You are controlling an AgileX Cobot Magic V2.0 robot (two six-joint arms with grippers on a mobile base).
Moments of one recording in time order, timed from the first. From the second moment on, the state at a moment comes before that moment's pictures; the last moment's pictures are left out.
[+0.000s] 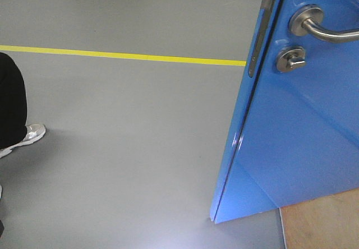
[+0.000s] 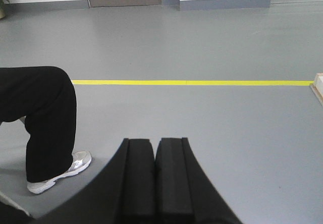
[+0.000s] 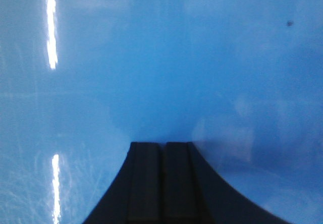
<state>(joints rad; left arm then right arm) 0.04 -0.01 0.03 0.00 0.37 0.03 -0.35 1.32 -1.26 1.45 0.66 0.08</state>
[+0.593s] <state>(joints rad) 0.04 -0.01 0.03 0.00 0.37 0.03 -0.35 1.32 -1.26 1.45 0.68 0.08</state>
